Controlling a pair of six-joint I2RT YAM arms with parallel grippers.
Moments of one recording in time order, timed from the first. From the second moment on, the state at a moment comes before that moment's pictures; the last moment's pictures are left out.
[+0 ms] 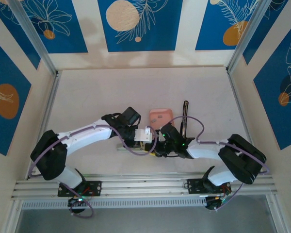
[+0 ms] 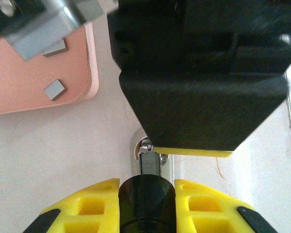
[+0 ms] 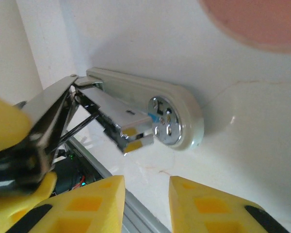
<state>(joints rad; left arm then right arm) -0.83 1.54 1.04 -0.67 0.32 0.78 0.81 1.38 0.44 0.19 -0.47 1.17</state>
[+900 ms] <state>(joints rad) -0.91 1.77 1.18 -0.74 0.22 0.74 0.71 0.91 0.31 -0.20 -0.31 1.15</state>
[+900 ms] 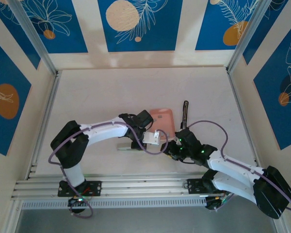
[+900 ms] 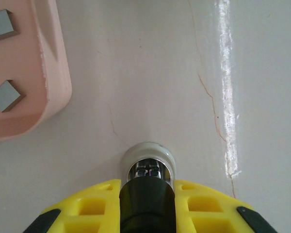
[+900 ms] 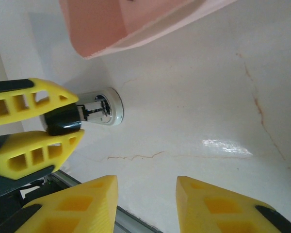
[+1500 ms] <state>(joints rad) -0.93 1.82 1.23 -0.77 0.19 0.72 0.68 0.88 0.28 -0.23 -0.31 1.13</state>
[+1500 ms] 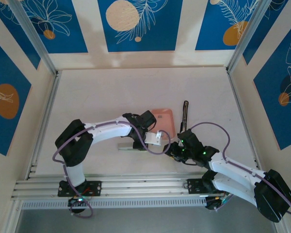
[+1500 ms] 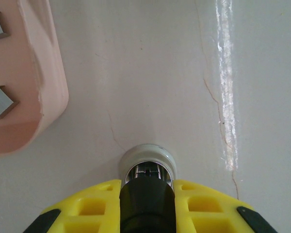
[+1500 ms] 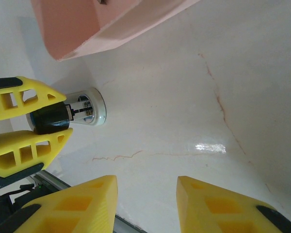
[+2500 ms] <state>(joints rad) -0.83 1.80 1.44 -0.91 0.05 0.23 0.67 0.85 0.26 -0.24 -0.31 1.12</state>
